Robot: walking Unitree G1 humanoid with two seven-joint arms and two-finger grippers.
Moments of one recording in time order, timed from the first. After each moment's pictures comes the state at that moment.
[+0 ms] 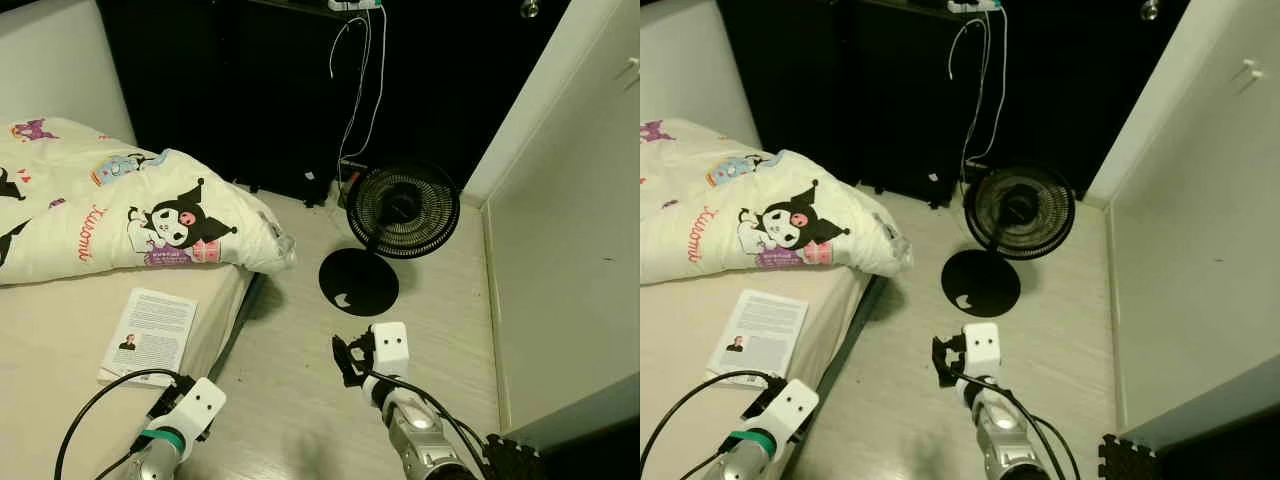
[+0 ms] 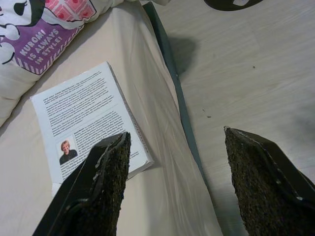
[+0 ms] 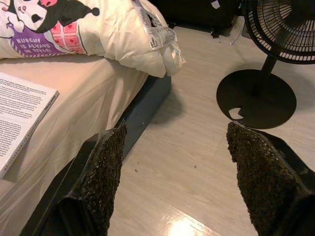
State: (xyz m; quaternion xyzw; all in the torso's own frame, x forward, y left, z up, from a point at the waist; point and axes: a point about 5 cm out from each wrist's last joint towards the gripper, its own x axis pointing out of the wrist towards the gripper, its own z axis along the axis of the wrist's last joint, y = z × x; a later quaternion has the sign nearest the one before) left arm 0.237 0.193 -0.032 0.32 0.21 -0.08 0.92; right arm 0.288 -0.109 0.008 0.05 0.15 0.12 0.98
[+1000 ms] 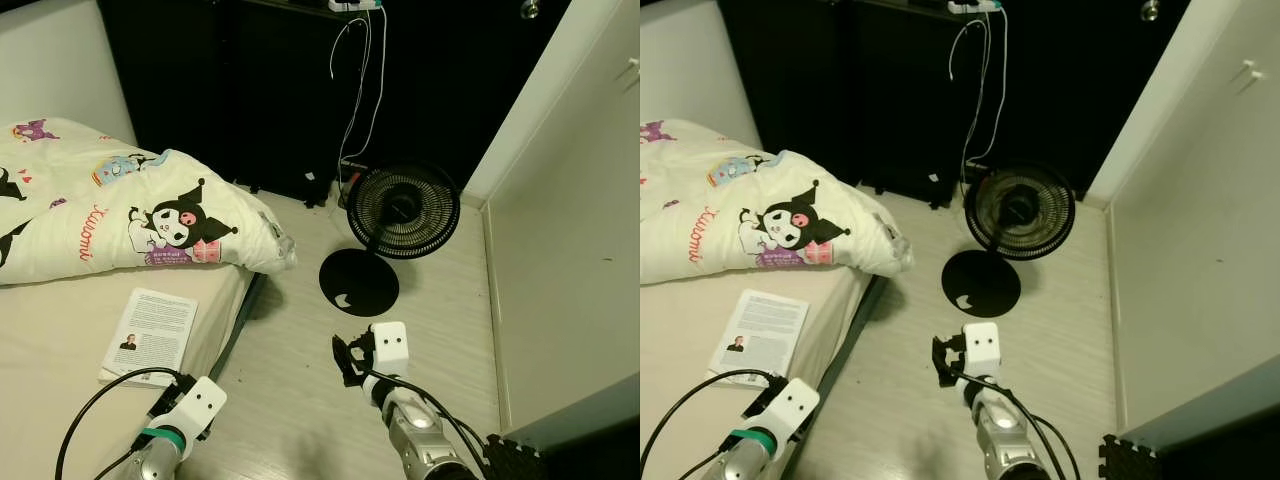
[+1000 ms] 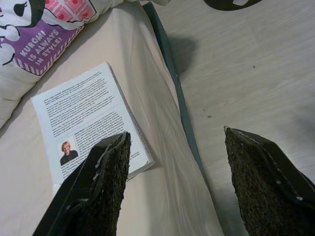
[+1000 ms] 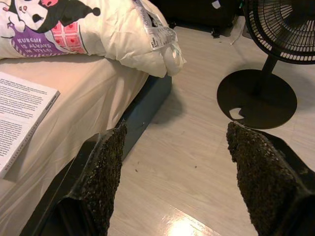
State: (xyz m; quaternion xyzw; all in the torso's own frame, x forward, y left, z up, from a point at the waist) left arm 0.238 0.192 -0.032 0.33 0.21 -0.08 0.92; right arm 0.289 -0.109 0.009 0.05 0.15 0.12 0.98
